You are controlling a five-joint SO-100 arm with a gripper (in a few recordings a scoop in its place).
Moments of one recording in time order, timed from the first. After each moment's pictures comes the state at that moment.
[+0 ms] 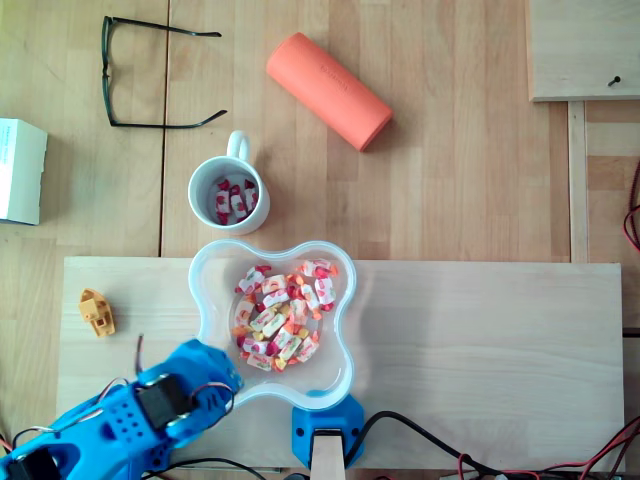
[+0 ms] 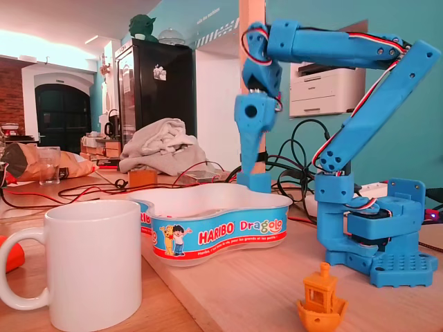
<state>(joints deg) 61.7 126.2 114.9 93.6 78.0</state>
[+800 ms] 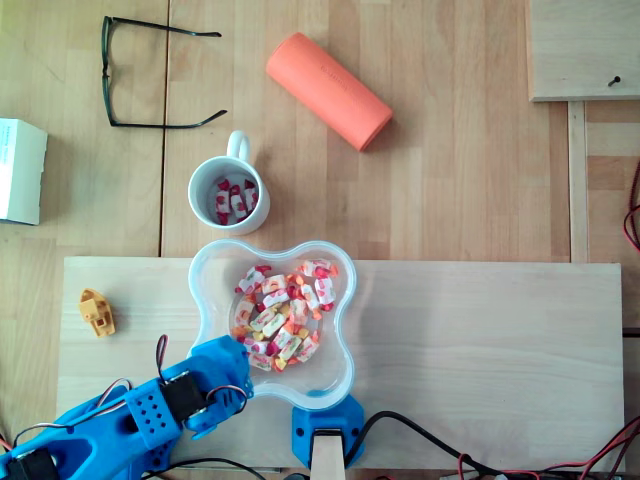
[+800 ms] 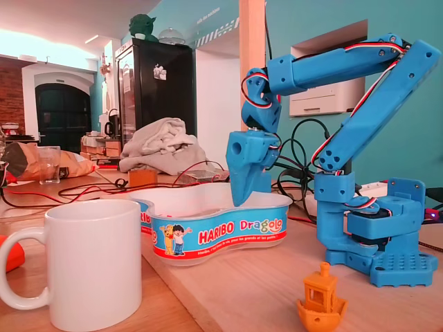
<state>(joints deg) 63.3 126.7 131.7 69.1 96.6</state>
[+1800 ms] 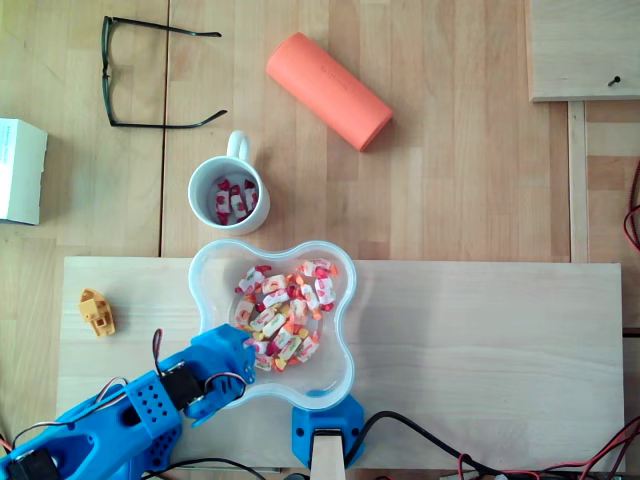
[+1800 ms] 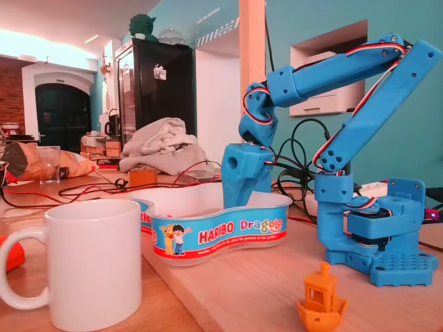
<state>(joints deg) 59.4 126.5 139.6 57.8 96.6</state>
